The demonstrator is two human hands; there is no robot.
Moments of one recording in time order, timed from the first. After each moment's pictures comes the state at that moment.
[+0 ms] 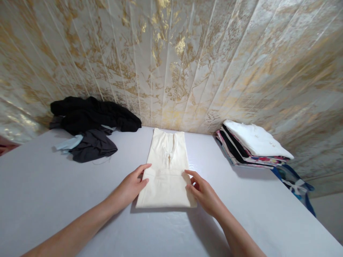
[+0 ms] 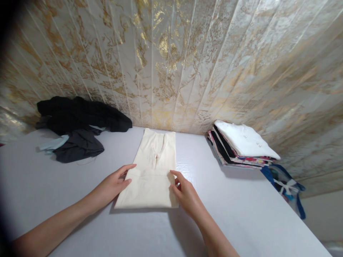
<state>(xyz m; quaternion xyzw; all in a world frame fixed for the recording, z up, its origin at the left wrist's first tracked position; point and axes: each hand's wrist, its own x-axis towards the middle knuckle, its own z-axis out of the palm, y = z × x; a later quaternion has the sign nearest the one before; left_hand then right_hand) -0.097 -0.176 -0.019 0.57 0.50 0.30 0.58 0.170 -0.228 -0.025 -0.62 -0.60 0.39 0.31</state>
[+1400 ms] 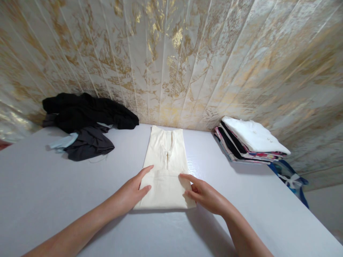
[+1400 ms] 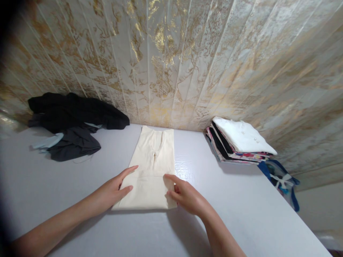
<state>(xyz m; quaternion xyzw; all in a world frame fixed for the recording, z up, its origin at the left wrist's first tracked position) -0.095 -0.187 -0.020 0.68 0.50 0.23 0.48 0.182 -0.239 -0.009 -0.58 -0.63 0.48 0.20</state>
